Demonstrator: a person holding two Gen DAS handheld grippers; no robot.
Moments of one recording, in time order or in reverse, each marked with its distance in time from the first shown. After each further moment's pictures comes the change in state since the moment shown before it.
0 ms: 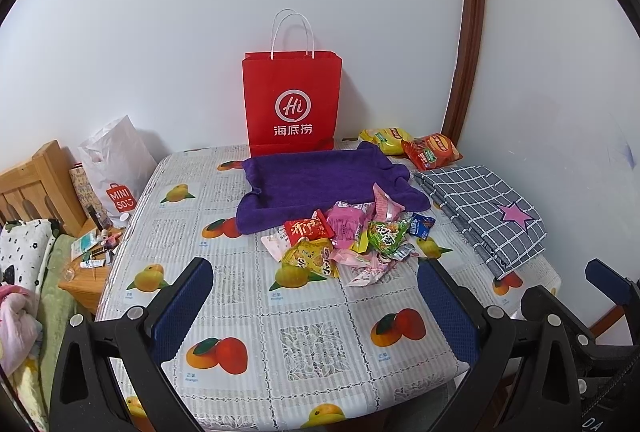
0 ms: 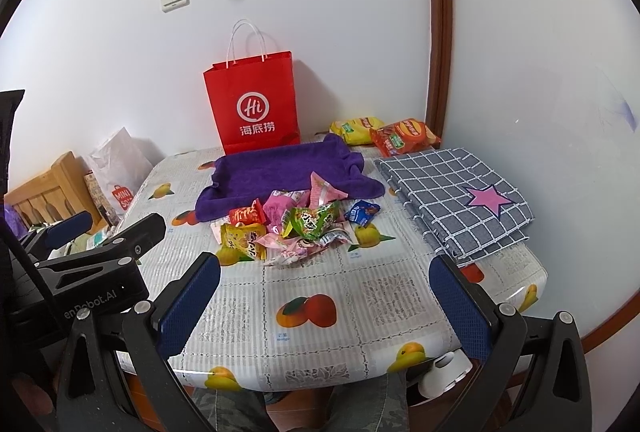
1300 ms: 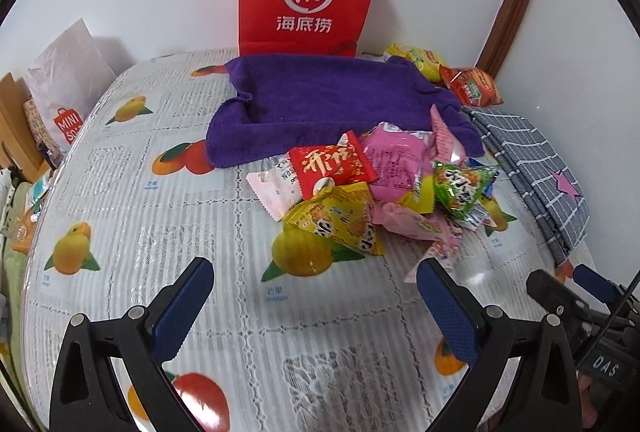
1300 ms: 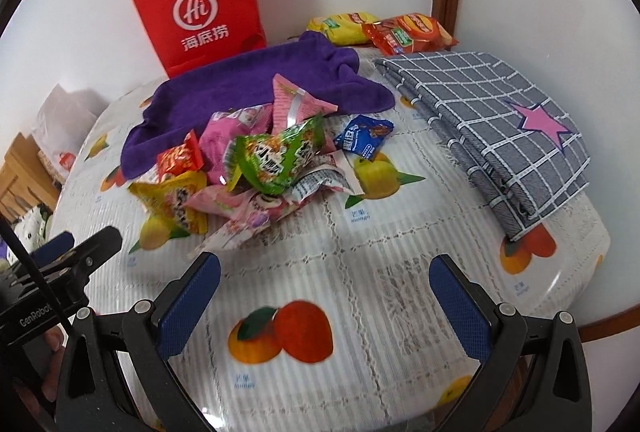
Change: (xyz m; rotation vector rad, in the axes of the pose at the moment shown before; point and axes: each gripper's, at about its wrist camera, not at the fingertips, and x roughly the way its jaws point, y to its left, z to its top) left arm 0.188 0.039 -0.032 -0.076 0.282 -0.063; right arm 0.193 -0.015 -0.019 0.083 0.303 -0.043
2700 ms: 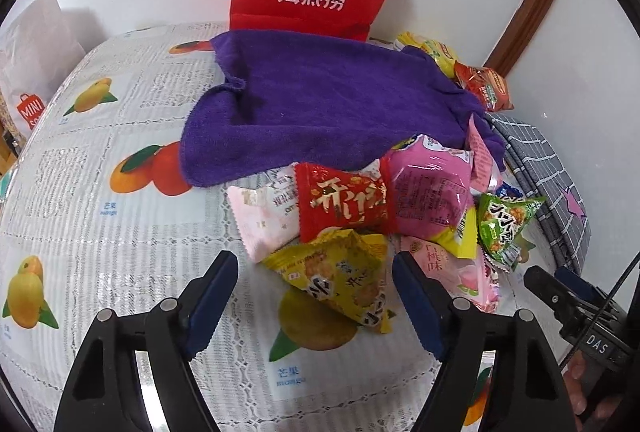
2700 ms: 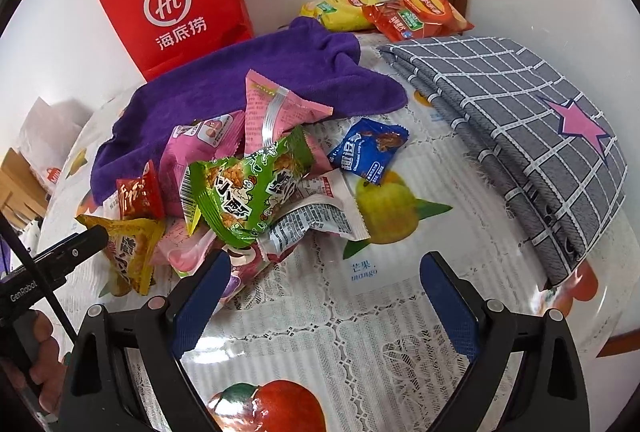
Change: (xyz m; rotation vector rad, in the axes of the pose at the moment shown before) left arm 0.068 0.028 0.036 -0.036 0.075 -0.093; right arm 0.065 -0.010 0.032 0.019 0.037 0.029
